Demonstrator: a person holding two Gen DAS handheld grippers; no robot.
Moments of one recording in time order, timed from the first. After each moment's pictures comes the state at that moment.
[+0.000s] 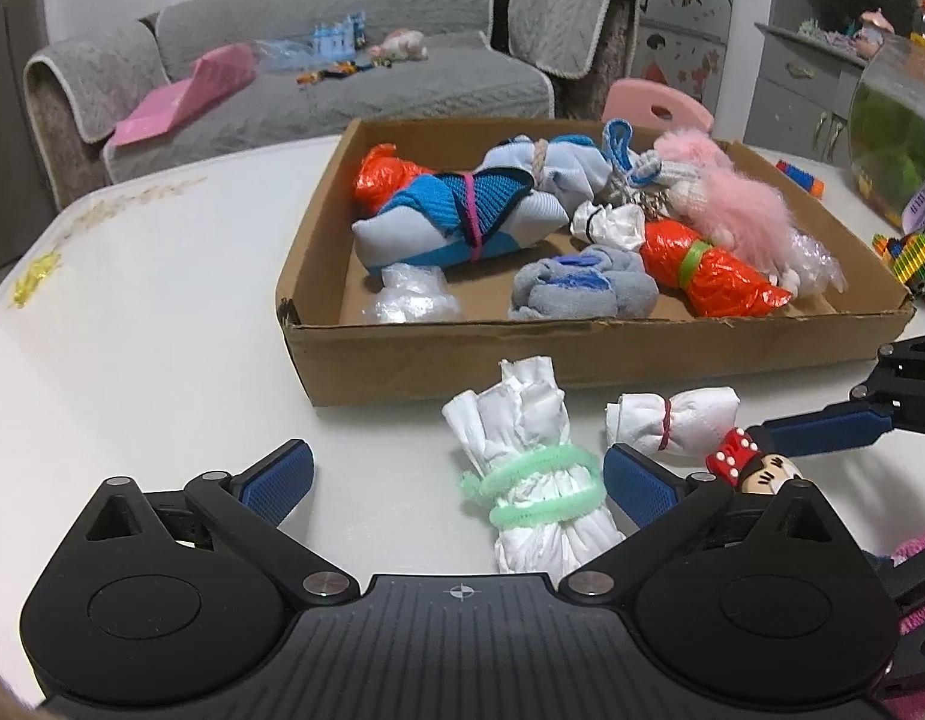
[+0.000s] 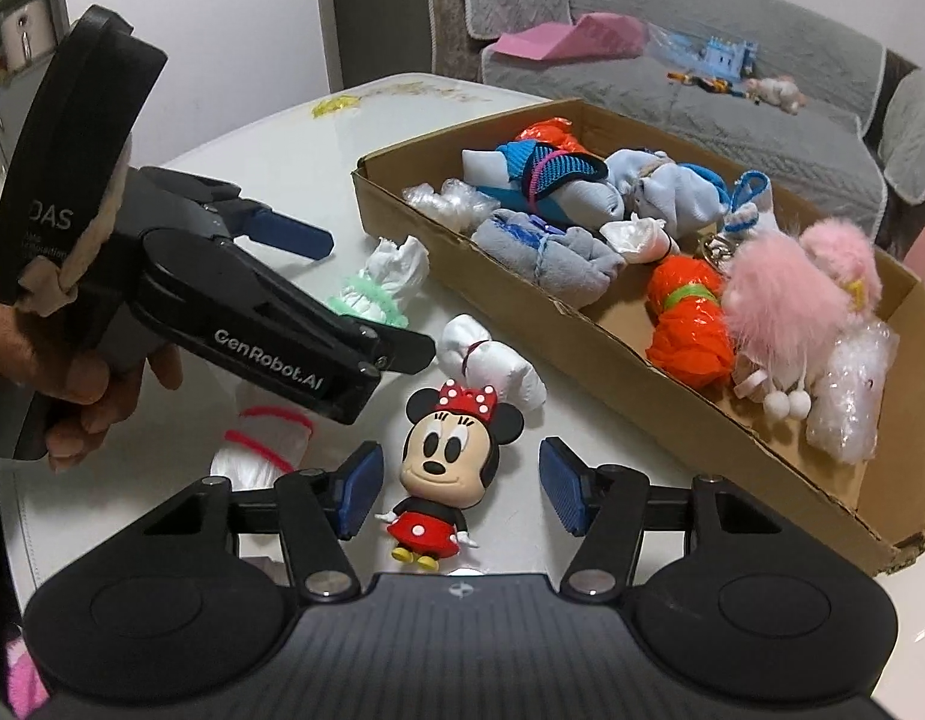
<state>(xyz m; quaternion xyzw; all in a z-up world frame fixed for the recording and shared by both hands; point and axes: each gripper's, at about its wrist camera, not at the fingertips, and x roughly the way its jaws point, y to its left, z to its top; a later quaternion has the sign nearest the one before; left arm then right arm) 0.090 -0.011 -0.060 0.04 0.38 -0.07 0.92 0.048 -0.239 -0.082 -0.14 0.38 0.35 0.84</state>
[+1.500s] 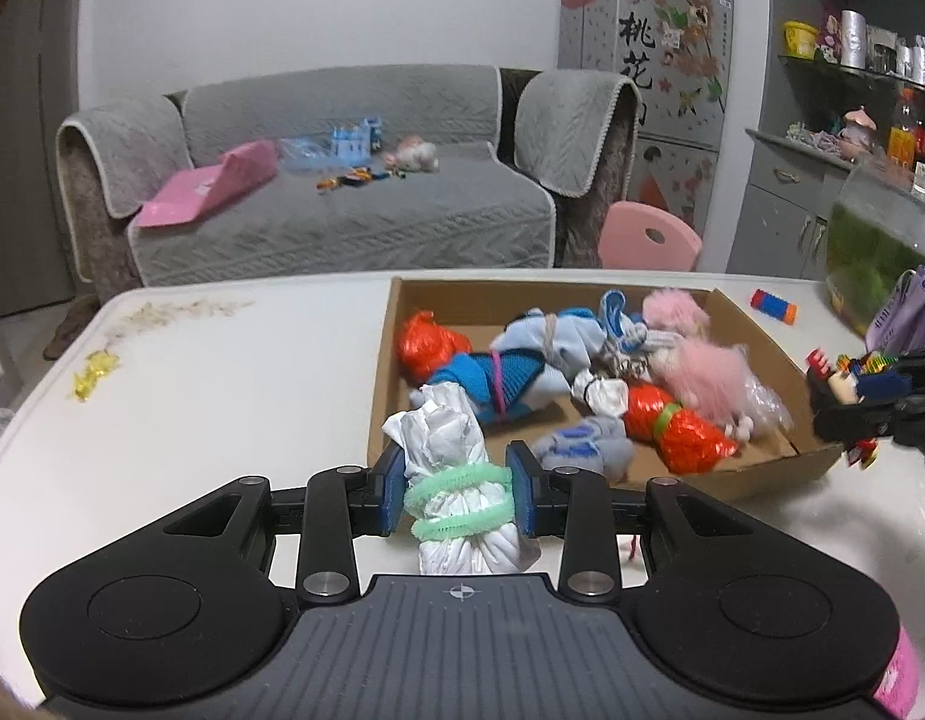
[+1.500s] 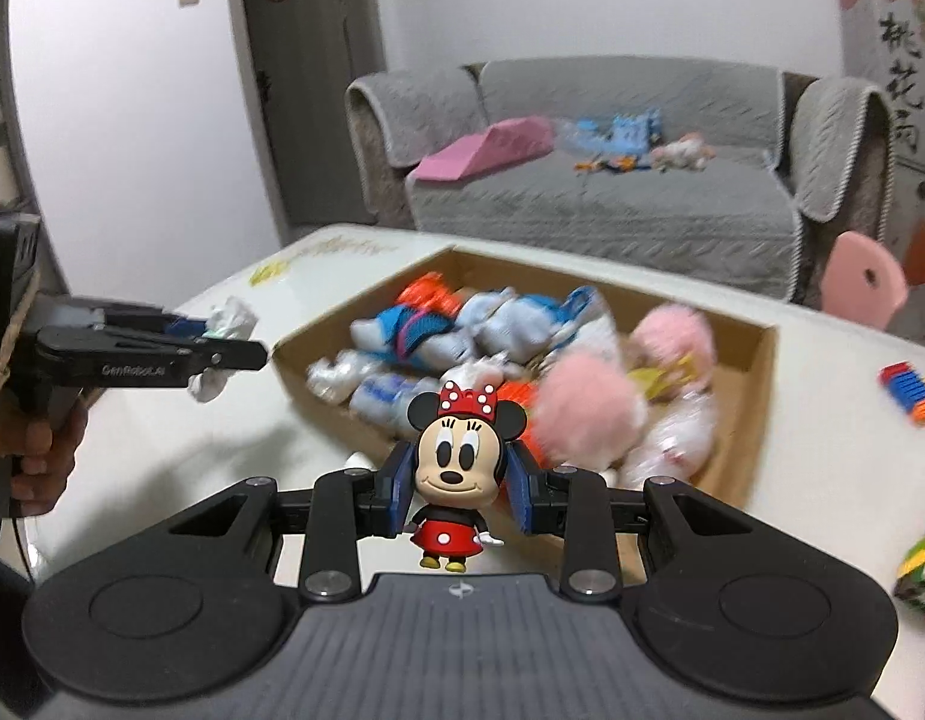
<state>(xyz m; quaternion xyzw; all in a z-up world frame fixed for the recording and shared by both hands) 0.070 0.013 0.014 0.02 0.29 -0.08 0.95 0.078 -0.314 -0.025 -0.03 0.30 0.32 0.90</state>
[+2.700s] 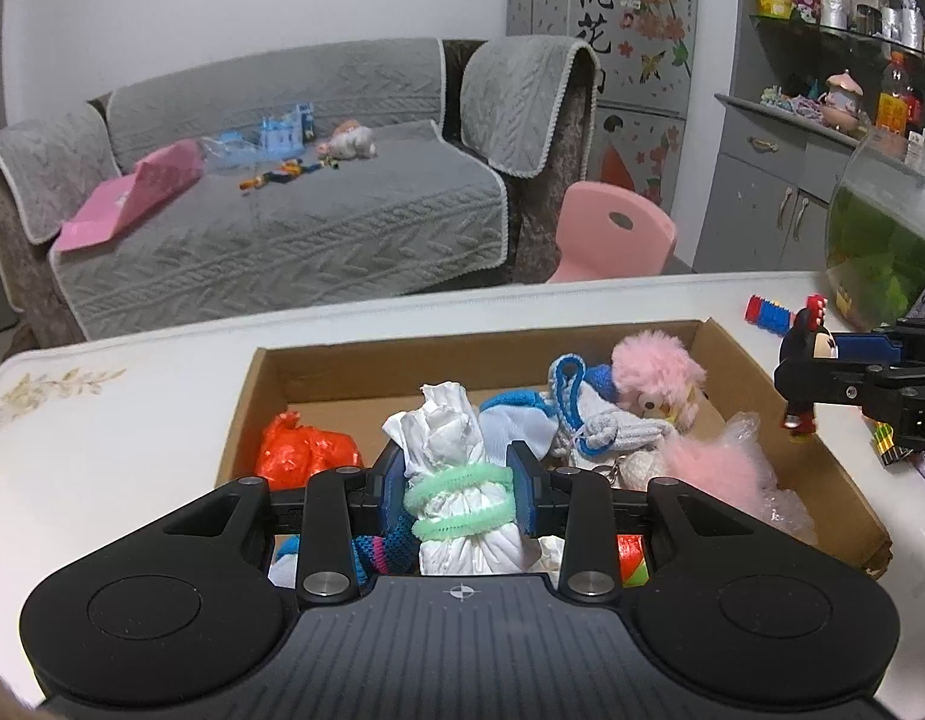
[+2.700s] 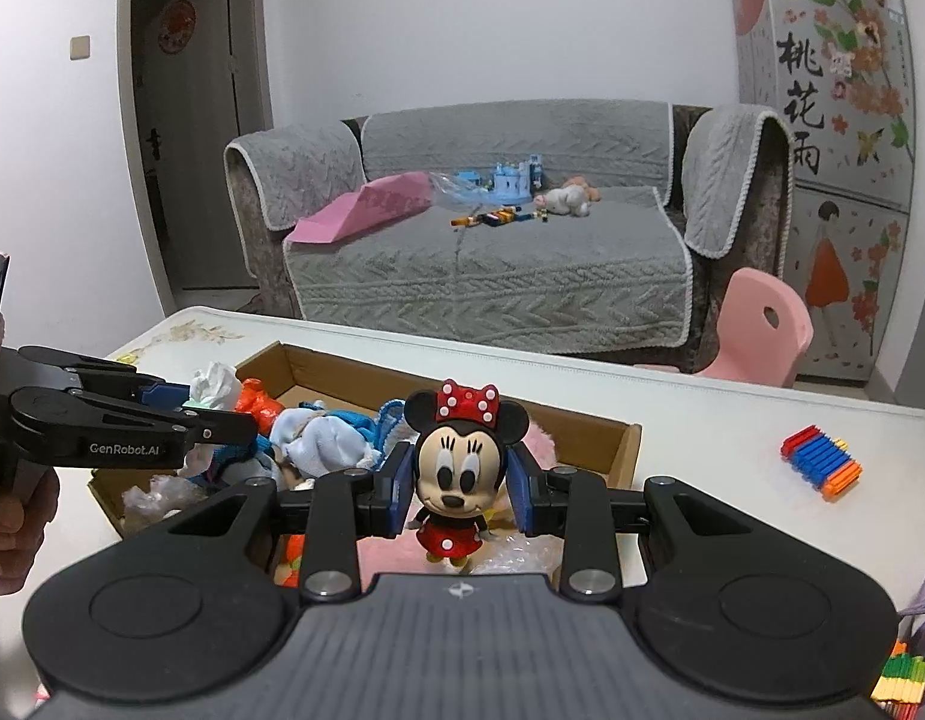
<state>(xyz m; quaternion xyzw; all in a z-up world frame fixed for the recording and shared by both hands) 0.187 -0.052 0.002 0.04 0.32 -0.12 0.94 0.146 -0.334 -0.029 -0.01 0.26 0.22 0.94</state>
